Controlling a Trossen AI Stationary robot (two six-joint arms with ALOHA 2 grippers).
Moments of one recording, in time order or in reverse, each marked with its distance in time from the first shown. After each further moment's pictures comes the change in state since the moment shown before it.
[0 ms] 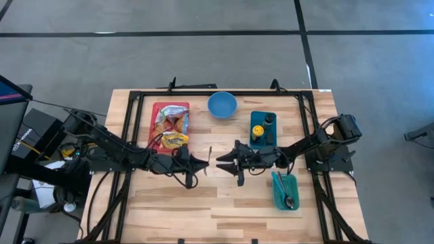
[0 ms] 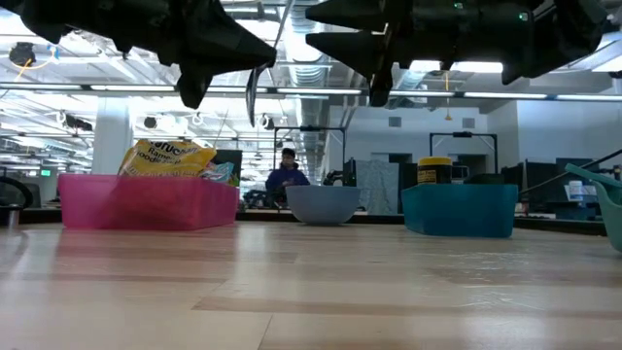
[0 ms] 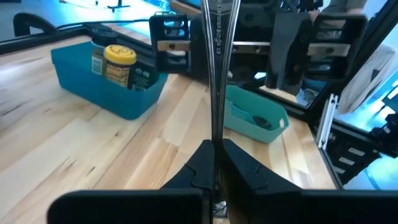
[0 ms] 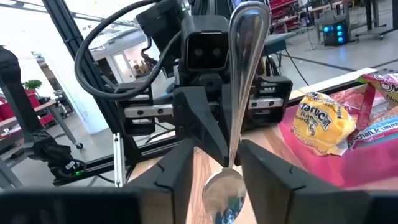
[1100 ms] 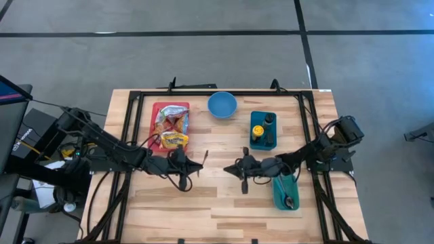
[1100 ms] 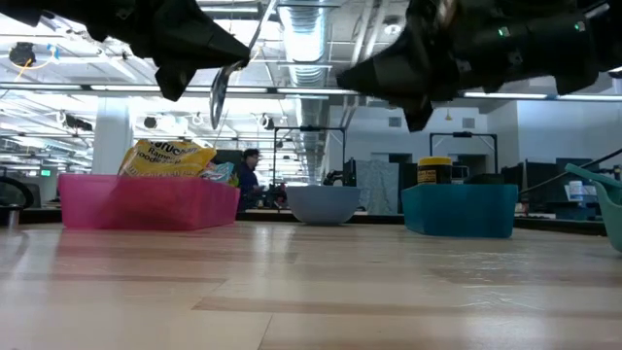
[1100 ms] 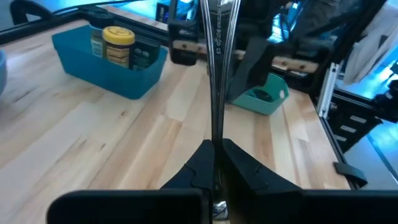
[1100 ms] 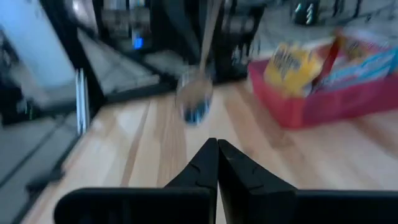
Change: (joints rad) left arm -0.039 -0.115 0.000 -0.222 -0.001 0.000; right arm 0.118 -0.007 -0.085 -0.120 0.198 -0.072
